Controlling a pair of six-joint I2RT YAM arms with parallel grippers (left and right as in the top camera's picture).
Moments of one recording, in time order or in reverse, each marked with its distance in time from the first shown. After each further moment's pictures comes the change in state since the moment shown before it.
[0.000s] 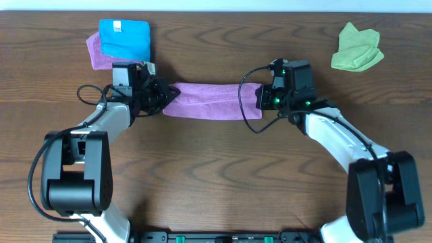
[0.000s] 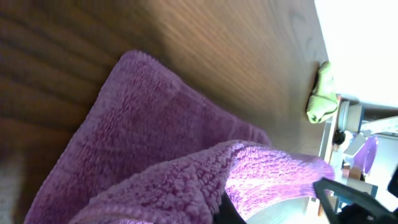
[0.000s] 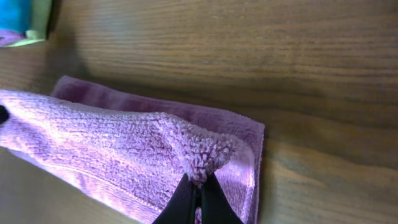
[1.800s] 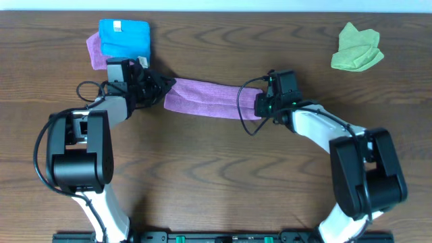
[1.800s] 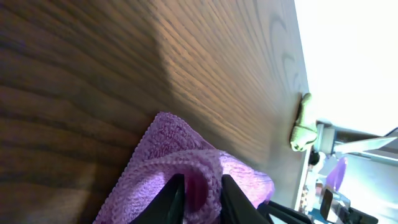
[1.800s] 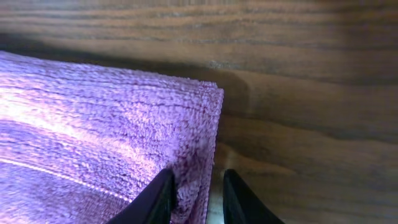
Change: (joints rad) left arm 0.062 0.163 0.077 0.158 0.066 -0.098; right arm 0.034 0.131 0.000 -0.019 0.172 -0.002
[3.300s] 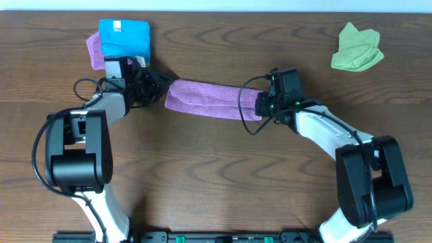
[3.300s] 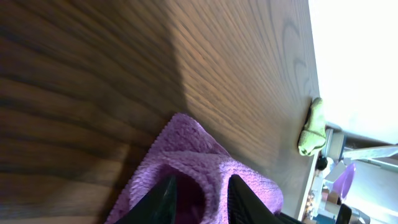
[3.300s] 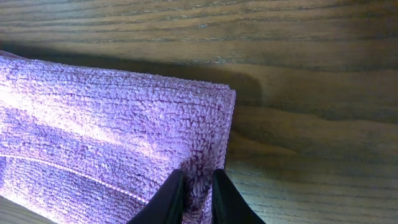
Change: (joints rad) left arm 0.000 0.000 0.040 -0.101 -0.034 0.024; right arm 0.000 -0.046 0.000 -0.048 -0.021 0.052
